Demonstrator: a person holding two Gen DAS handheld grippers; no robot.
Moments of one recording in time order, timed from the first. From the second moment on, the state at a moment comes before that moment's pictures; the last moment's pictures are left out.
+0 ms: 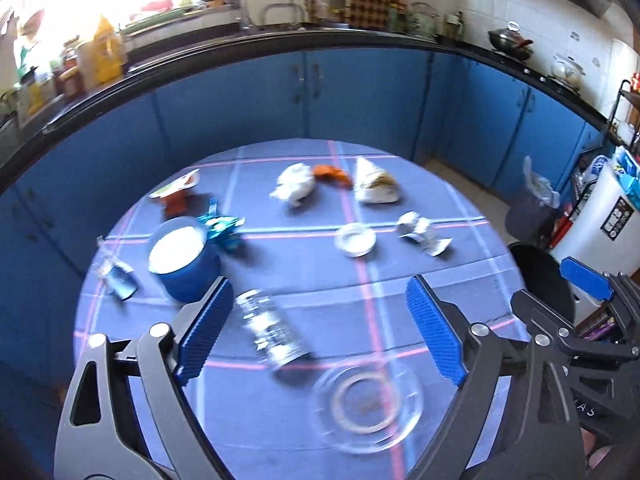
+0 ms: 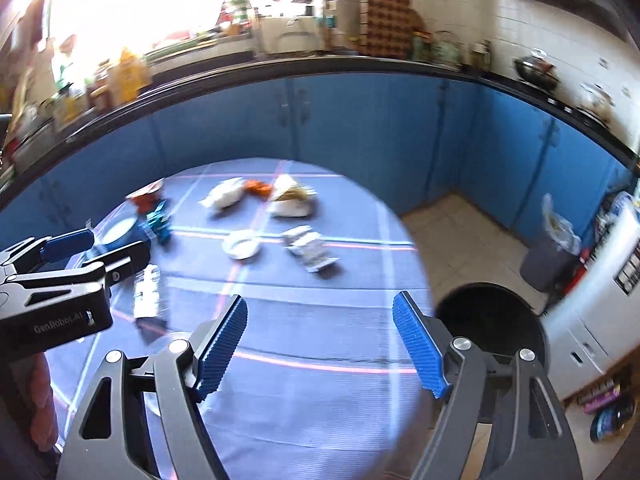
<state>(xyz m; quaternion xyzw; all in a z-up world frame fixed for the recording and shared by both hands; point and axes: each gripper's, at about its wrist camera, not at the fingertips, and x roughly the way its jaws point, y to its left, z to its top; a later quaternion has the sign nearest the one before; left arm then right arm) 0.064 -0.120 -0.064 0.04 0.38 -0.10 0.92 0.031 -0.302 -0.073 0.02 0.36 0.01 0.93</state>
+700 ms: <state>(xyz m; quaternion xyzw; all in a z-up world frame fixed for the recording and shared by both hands) 0.049 -0.030 -0.105 0.01 0.41 -0.08 0.91 0.042 -0.182 -0.145 -0.06 0.46 0.11 0.88</state>
